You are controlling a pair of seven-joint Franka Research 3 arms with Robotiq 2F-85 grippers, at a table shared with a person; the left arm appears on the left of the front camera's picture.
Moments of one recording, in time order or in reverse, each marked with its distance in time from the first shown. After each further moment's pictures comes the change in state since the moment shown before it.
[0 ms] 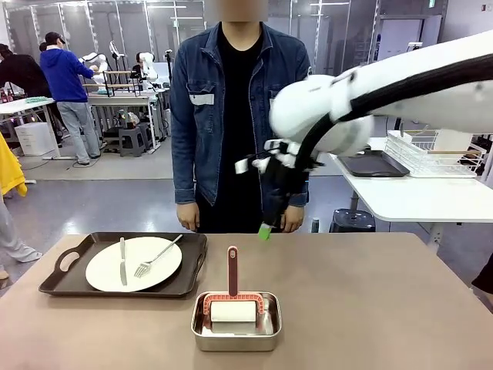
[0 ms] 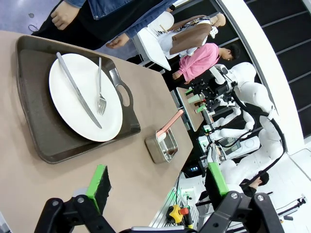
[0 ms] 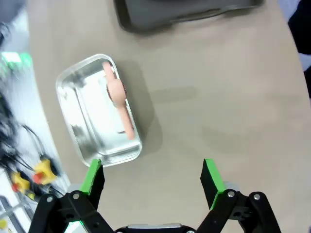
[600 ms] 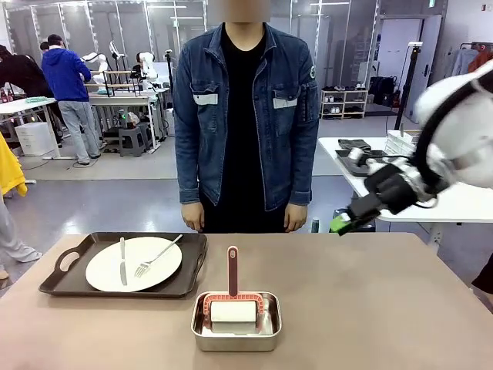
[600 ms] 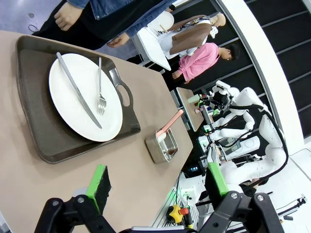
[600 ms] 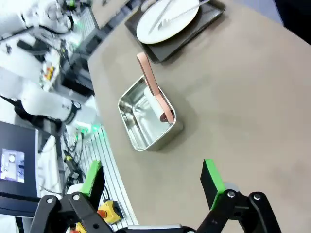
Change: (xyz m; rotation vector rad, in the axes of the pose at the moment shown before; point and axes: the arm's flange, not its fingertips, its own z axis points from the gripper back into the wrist) left arm 0.000 0.000 0.000 0.000 0.000 0.000; right arm -0.221 -0.027 0.049 0.299 -0.537 -0.296
